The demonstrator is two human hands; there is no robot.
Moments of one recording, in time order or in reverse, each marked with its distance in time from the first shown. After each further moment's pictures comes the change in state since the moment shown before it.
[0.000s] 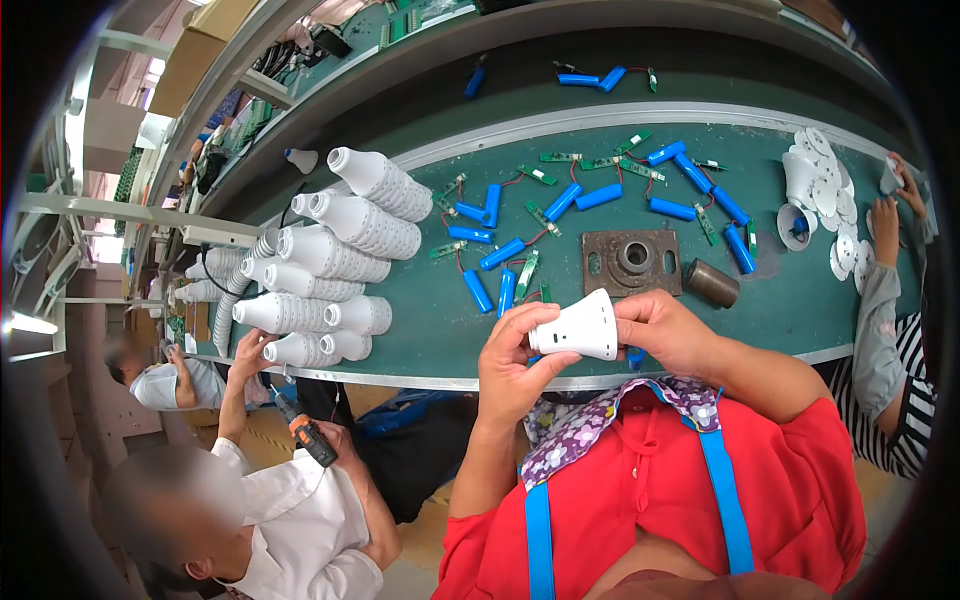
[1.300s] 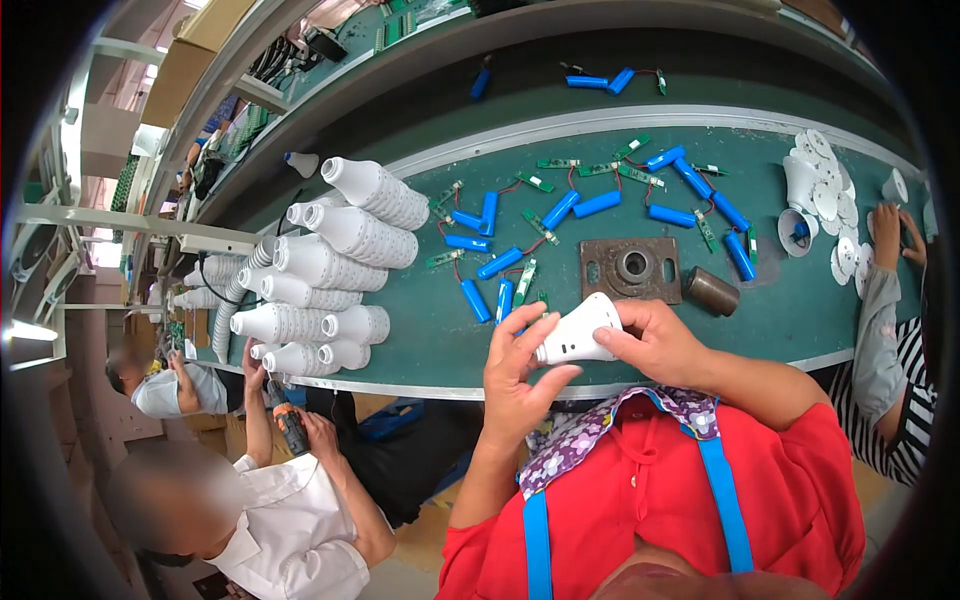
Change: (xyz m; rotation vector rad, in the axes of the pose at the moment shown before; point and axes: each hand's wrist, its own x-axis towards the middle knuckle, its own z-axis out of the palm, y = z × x) left_hand -0.001 0.004 0.007 0.251 0.046 0.073; right_hand 0.001 -0.006 0.002 -0.096 0.003 -0.135
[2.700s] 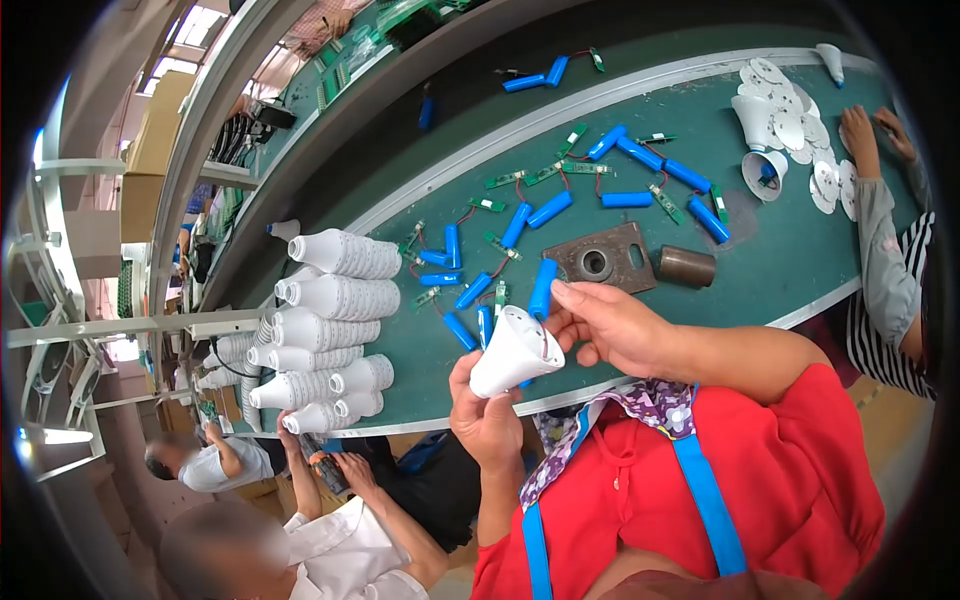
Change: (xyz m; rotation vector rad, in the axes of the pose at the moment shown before) left_hand -0.012 -0.006 0.004 -0.353 0.251 0.030; right_hand 0.014 0.000 0.001 0.655 0.174 0.238
